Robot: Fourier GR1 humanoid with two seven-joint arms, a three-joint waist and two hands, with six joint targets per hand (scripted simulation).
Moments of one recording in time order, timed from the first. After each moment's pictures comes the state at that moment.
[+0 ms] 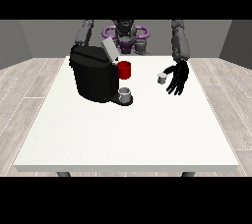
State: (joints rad) left arm -0.60 0.49 0.04 -0.70 -0.53 -0.11 -0.24; right arm -0.25 -0.03 -0.06 -1.40 -0.02 -0.06 -0.18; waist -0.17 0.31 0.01
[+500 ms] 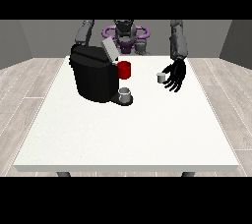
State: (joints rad) left arm -0.60 0.46 0.00 -0.68 -0.62 -0.04 -0.24; right arm -0.24 -0.03 -0.06 -1.34 -0.01 -0.06 -0.19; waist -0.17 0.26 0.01
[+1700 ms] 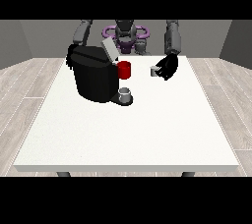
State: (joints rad) left arm -0.65 0.33 0.01 -0.65 -0.65 -0.06 -0.31; right arm -0.22 -0.07 -0.13 -1.17 -0.07 -0.02 -0.26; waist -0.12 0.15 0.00
